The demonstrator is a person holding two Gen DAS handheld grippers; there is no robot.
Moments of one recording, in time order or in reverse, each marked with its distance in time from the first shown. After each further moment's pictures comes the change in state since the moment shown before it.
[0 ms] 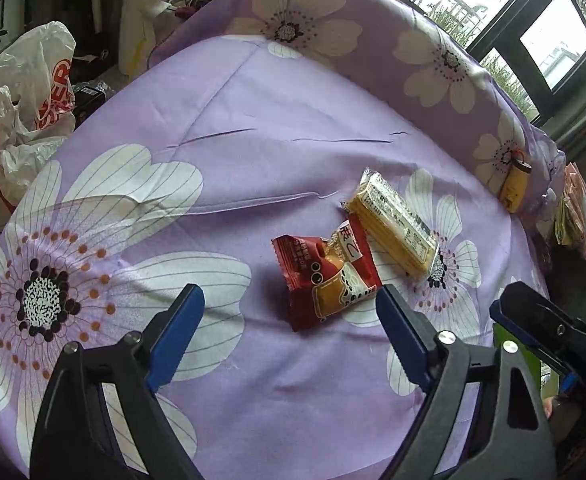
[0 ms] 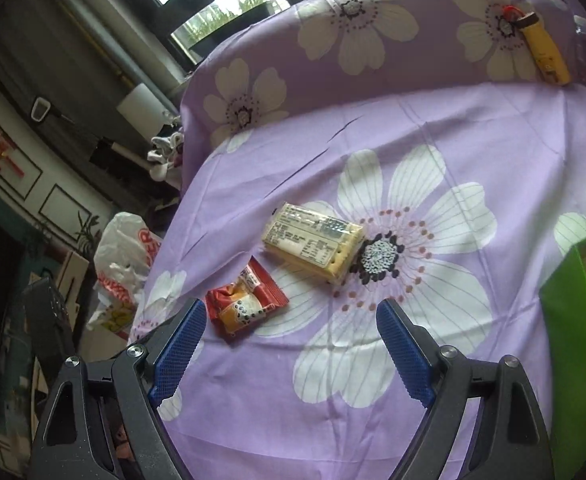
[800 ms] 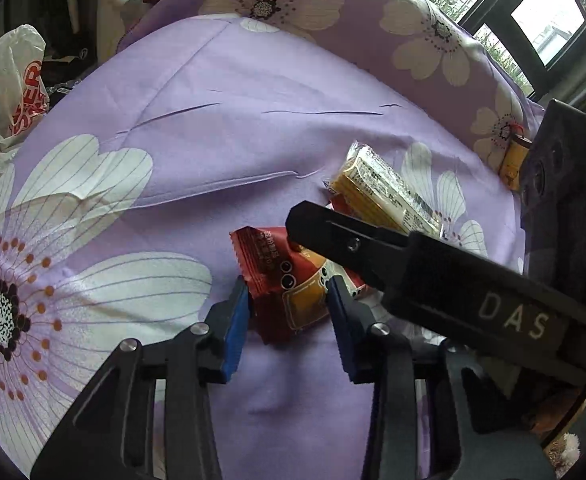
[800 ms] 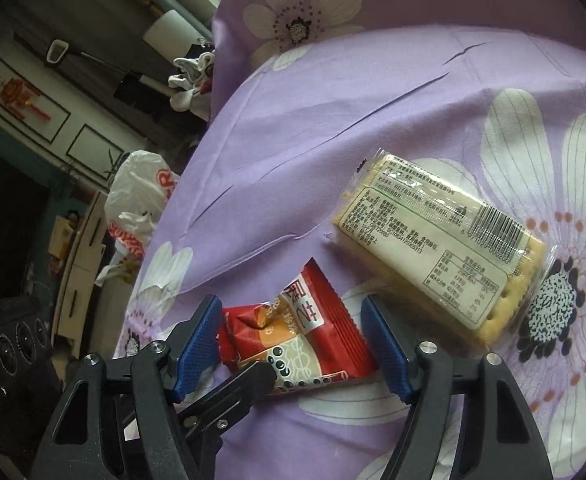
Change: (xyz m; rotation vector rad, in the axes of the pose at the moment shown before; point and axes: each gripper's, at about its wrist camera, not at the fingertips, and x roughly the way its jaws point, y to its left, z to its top) left arm 0.026 -0.013 -0.001 0.058 0.038 -0.014; right arm 0.116 0.018 0.018 -0.066 0.181 0.160
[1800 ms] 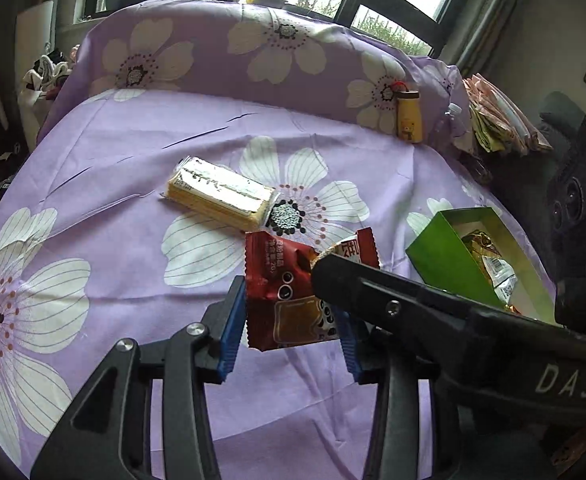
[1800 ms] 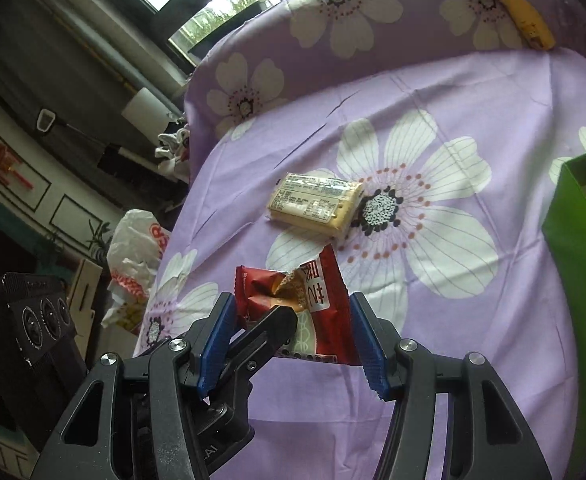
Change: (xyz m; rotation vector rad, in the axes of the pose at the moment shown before) left arm -0.052 -0.108 -0.064 0.338 -0.127 -0.163; right arm -0.148 -0.011 -0.094 0.153 -0.263 -0.129
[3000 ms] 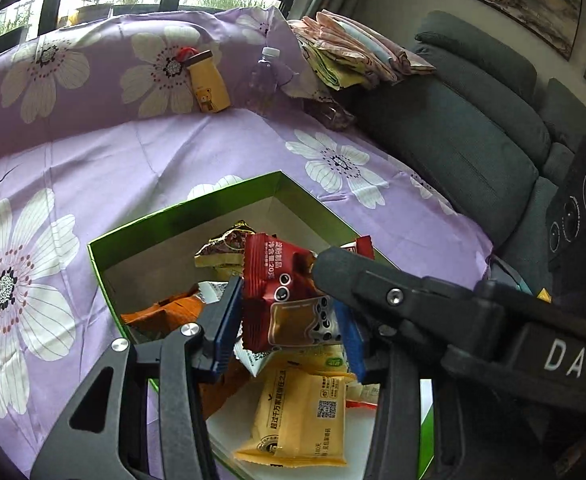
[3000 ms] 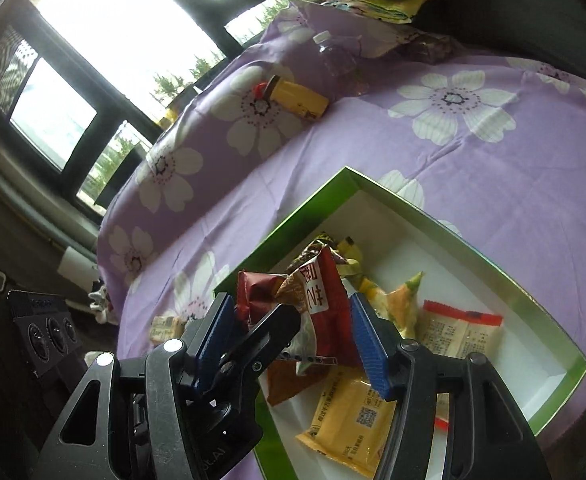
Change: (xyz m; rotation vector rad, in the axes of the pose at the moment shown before) left arm 0.079 -0.243 0.008 0.276 0.094 -0.323; right arm -0.187 -0.185 -0.005 0.390 -0.326 -0.224
